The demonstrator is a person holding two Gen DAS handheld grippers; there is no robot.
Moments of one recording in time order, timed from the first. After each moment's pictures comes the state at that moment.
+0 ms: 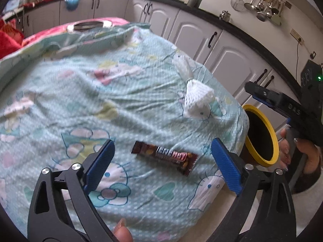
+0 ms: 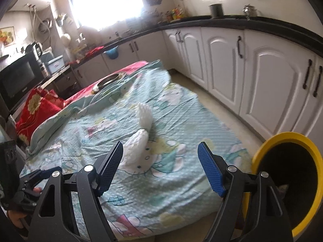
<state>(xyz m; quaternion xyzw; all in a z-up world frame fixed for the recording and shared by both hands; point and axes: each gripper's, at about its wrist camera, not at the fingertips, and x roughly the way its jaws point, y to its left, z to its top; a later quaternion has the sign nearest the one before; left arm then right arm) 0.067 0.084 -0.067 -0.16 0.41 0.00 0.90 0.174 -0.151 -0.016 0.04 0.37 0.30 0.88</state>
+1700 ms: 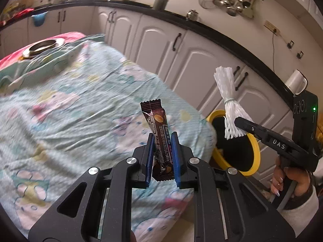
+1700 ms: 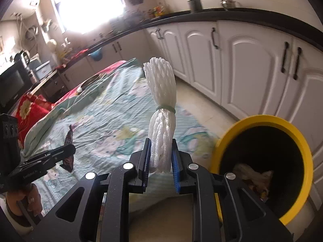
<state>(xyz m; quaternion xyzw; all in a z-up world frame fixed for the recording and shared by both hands) 0.128 0.001 -0.045 -0.13 0.37 -0.10 0.91 0.169 -0.241 -0.027 0.07 0.38 0.25 0.89</state>
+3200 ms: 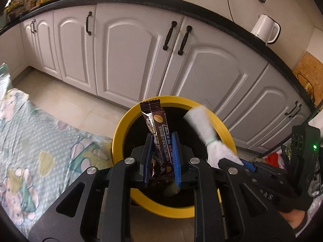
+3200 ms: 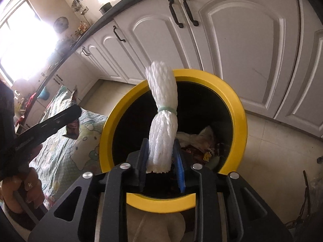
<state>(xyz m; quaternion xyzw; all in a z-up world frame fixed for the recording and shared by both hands) 0.248 -0.225 -0.077 -0.01 0.42 -0.26 0.87 0.146 -0.416 -0.103 0.21 0.43 0.06 0.88</state>
